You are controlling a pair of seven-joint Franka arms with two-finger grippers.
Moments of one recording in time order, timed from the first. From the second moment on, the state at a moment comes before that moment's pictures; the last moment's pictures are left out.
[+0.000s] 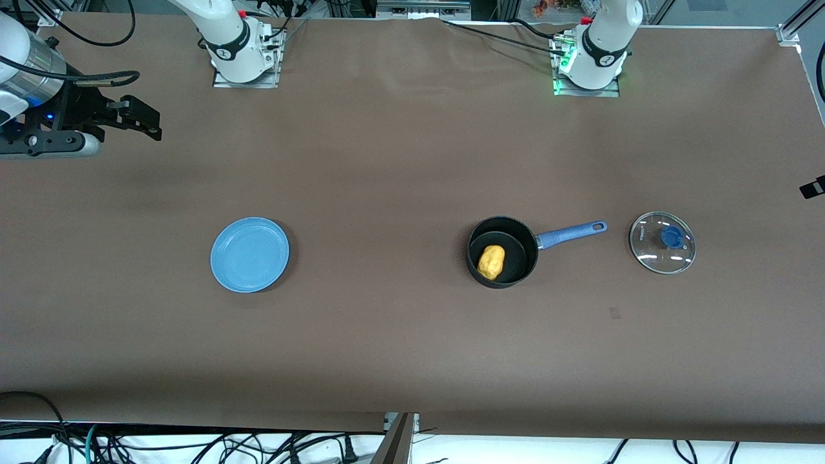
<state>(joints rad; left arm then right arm) 0.23 0.22 0.05 -1.32 -0.10 1.45 -0.06 0.22 0.01 -0.09 -1.55 0.00 1.45 0.09</state>
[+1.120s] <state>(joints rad) 0.16 0.05 -0.03 -1.52 -0.09 1.54 -0.18 0.22 0.01 -0.08 -1.55 0.00 1.45 0.08</state>
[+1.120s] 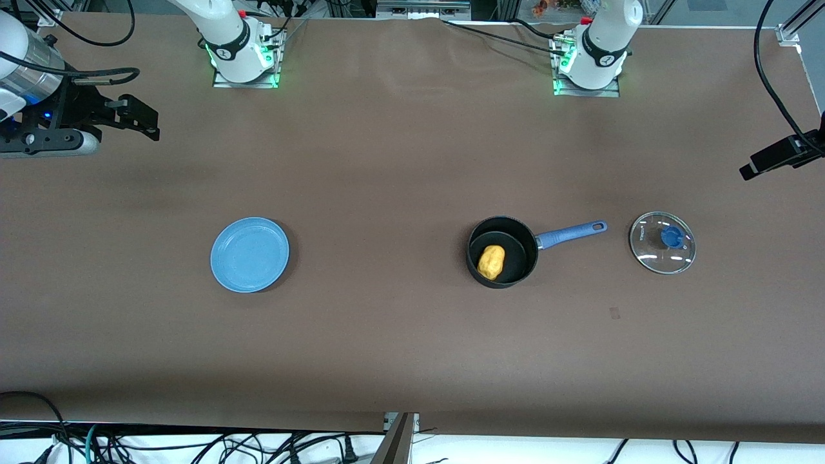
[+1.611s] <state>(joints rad) 0.16 0.05 -0.03 -1.53 -0.09 1.56 -0.18 0.22 0.01 -0.08 -1.55 0.00 1.45 0.06</state>
